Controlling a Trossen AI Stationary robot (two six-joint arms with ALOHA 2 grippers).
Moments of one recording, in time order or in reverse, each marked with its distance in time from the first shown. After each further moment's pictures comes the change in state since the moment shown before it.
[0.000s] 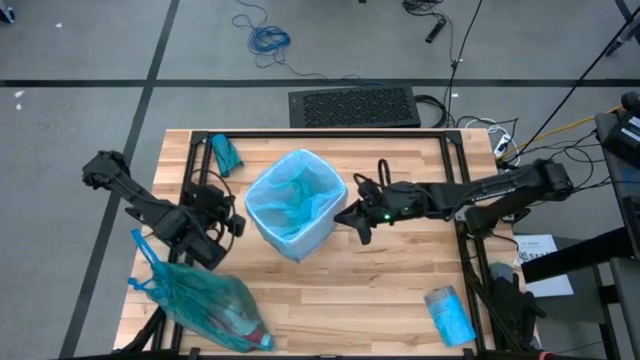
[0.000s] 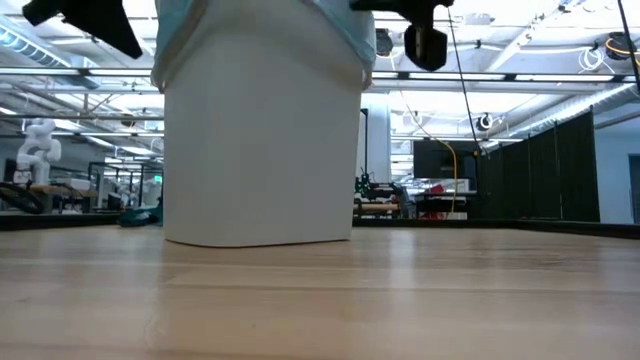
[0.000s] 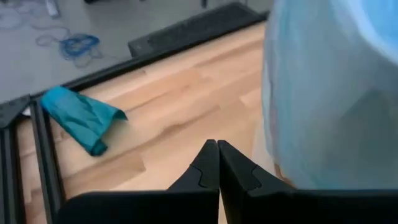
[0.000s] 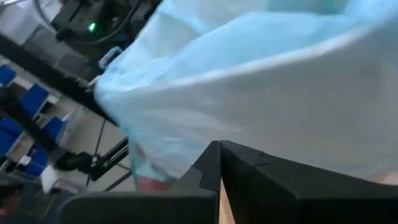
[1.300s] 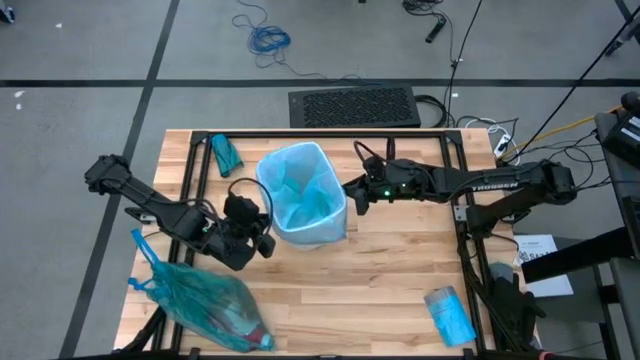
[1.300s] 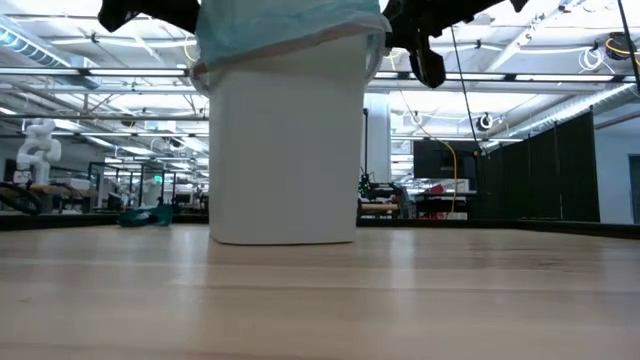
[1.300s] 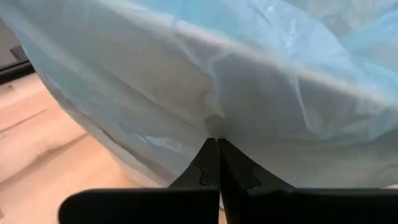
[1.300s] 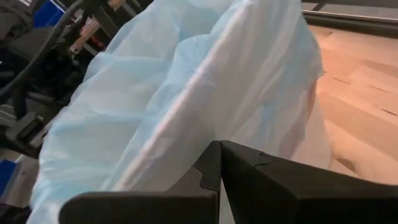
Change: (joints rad) left arm 0.111 0.072 -0.016 0.749 0.055 0.607; right arm -0.185 -0.024 -0.001 -0.057 0.038 -0.007
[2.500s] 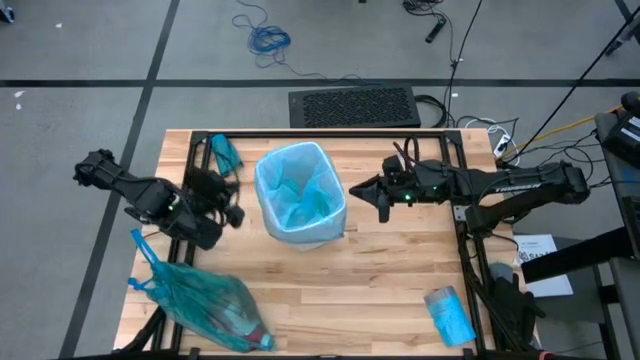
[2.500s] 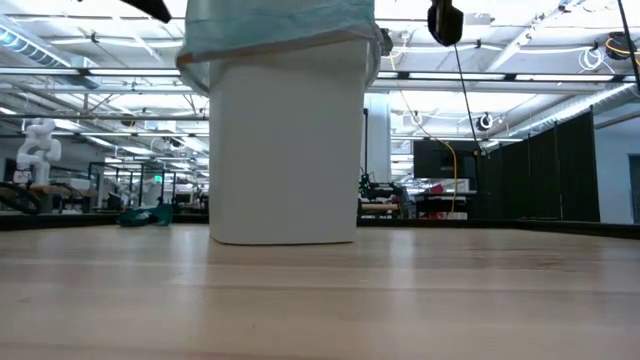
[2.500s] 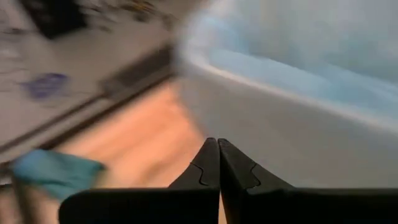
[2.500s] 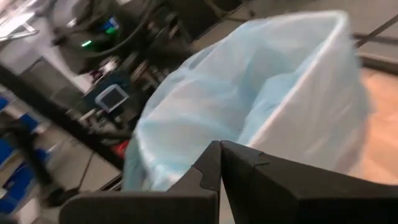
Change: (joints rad) left arm 0.006 -0.168 0.129 -0.486 -0.086 -0.030; right arm 0.098 -0.168 0.001 -0.010 0.045 -0.101
